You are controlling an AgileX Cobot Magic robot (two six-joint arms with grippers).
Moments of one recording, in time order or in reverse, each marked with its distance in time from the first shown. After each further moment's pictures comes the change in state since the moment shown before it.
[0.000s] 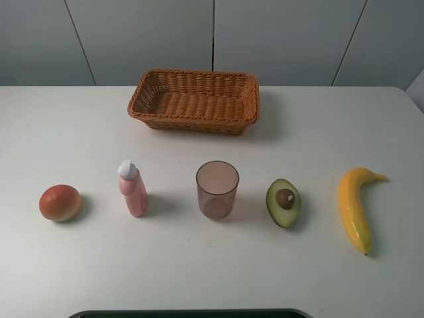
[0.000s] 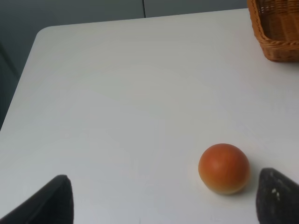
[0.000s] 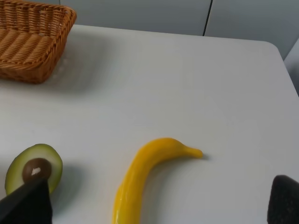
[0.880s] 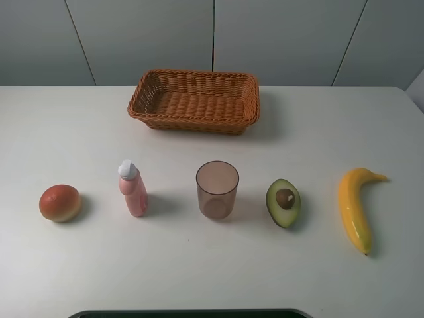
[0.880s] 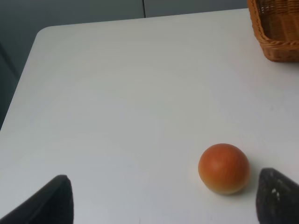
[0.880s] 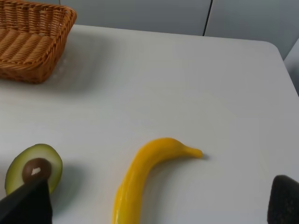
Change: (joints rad) left arm 0.000 0.000 0.000 0.000 0.000 0.000; right arm 0.000 0.000 0.000 0.000 0.000 0.000
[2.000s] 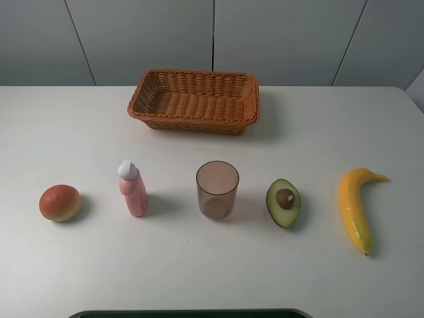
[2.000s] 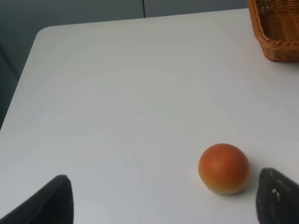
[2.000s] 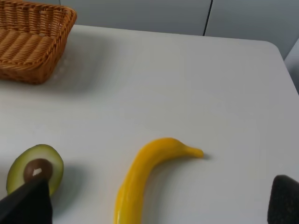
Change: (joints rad) left arm 0.000 0.000 0.000 0.000 0.000 0.000; right arm 0.000 0.000 0.000 0.000 0.000 0.012
